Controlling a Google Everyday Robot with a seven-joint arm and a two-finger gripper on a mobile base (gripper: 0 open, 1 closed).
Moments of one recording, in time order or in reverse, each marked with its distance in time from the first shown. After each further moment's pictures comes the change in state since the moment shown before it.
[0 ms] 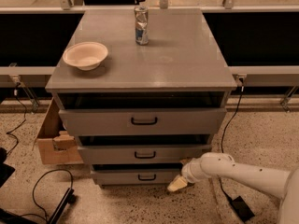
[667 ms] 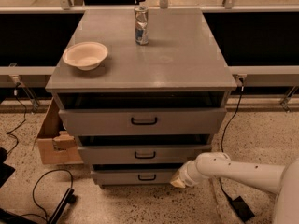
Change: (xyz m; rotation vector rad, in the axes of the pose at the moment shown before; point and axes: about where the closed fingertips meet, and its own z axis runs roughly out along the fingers) arm 0.004 0.023 -0.003 -0.048 0.065 -0.040
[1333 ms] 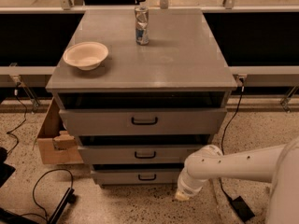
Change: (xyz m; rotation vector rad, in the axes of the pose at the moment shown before) arm 0.010 0.075 -0.063 -0.095 0.310 -0.079
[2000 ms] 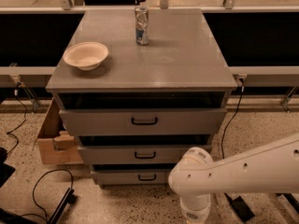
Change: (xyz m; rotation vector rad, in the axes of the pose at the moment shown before) arm 0.049 0.115 -0.099 -0.045 0.430 0.063
